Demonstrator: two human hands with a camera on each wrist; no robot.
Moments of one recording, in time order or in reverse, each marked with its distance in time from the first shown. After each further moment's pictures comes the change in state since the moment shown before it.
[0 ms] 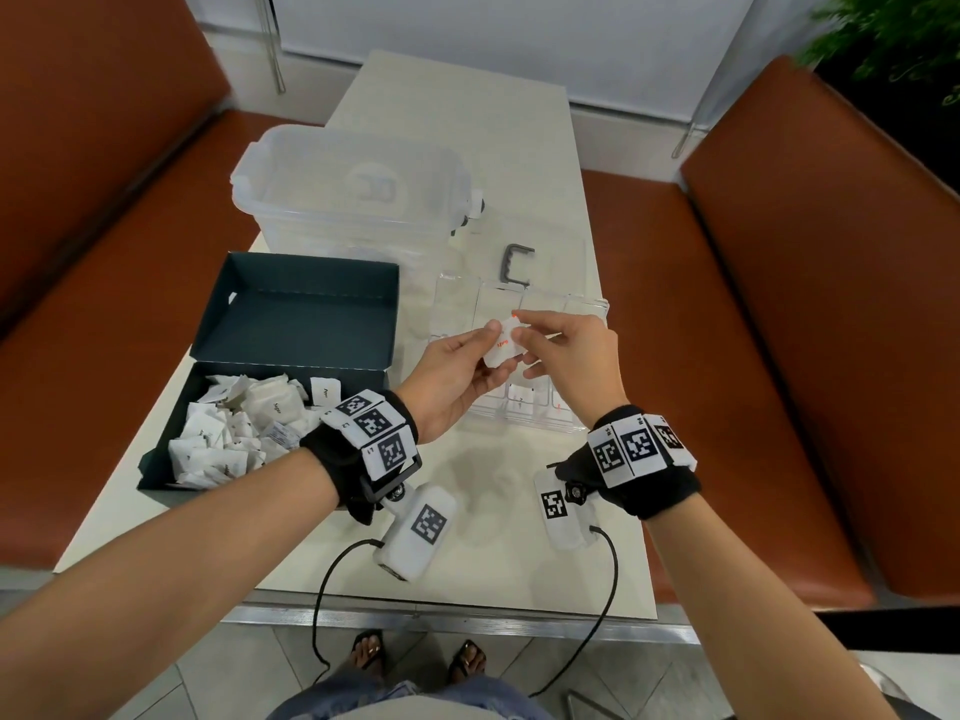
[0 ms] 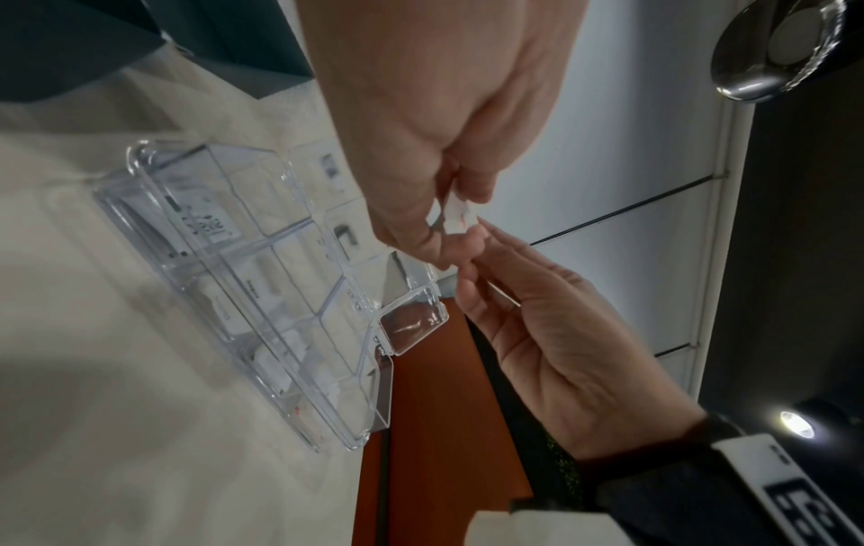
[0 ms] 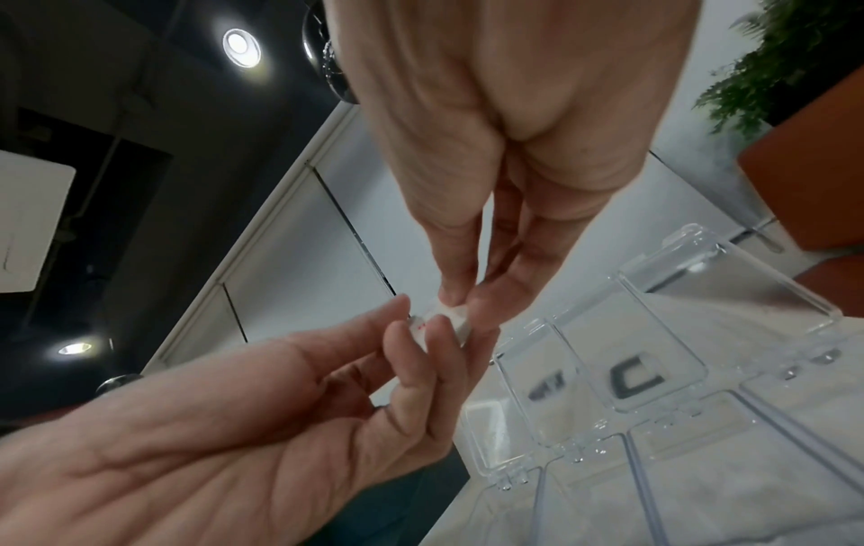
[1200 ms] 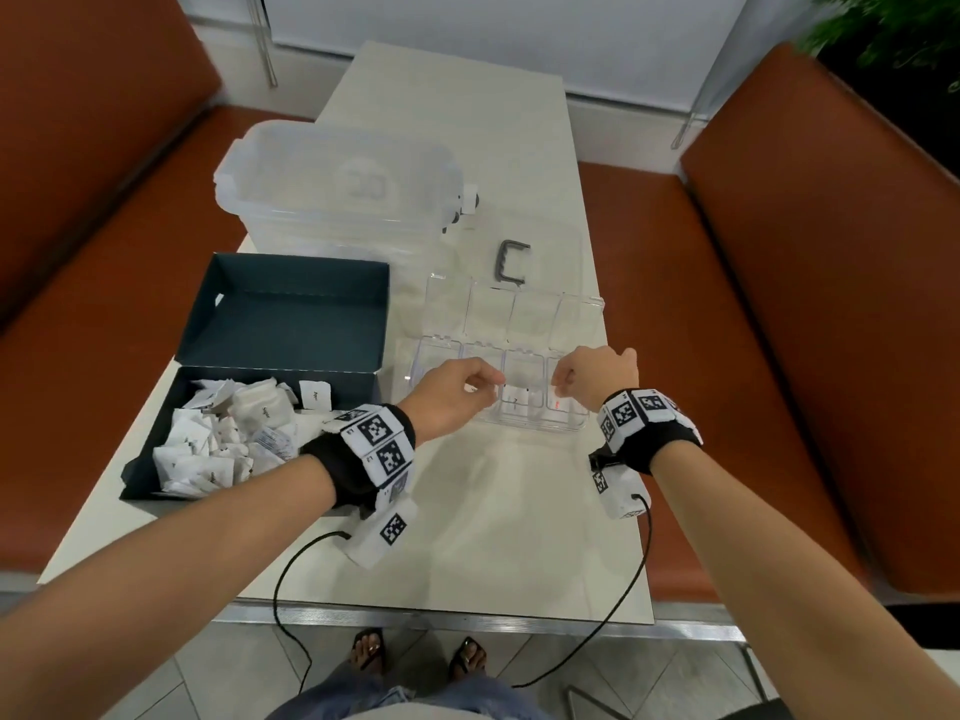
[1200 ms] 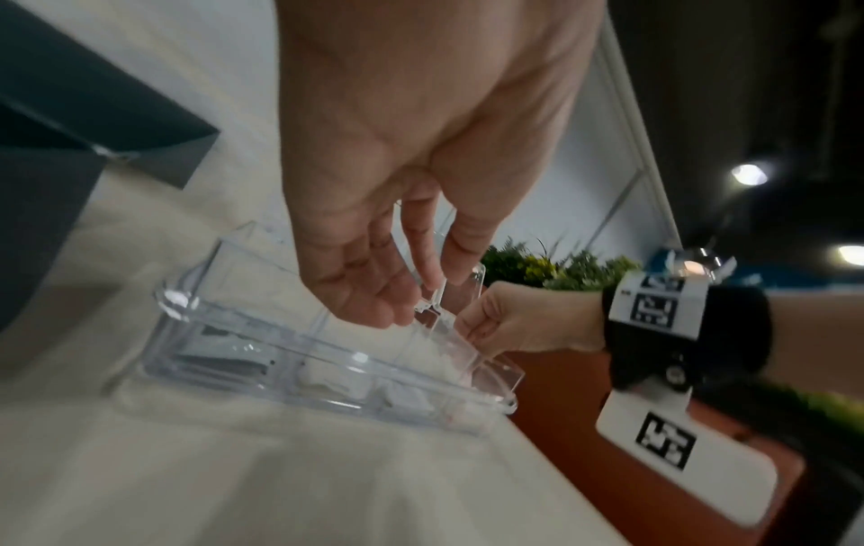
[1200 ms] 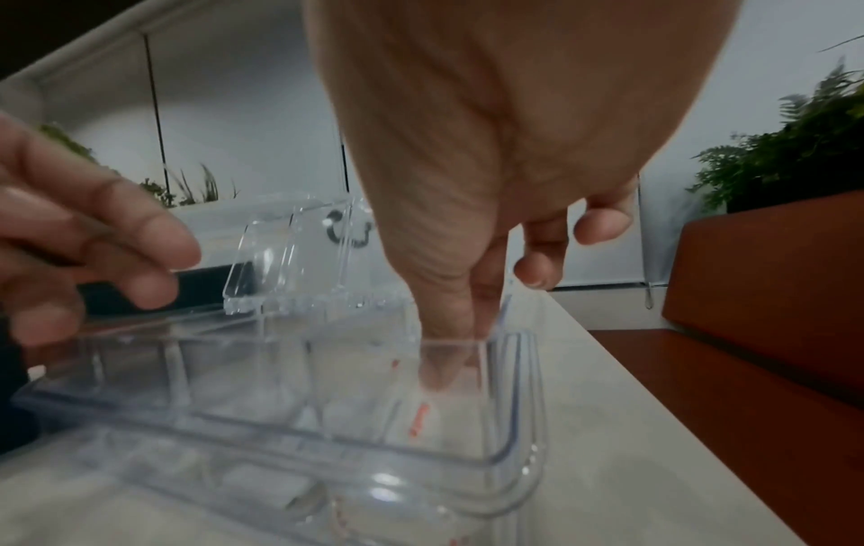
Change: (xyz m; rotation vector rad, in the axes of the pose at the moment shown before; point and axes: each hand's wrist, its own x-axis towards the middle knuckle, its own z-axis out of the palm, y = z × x) left_hand 0.020 -0.021 -0.022 1.048 -0.052 0.107; right_hand 0.056 0.090 -0.028 -1.186 -0.372 0.122
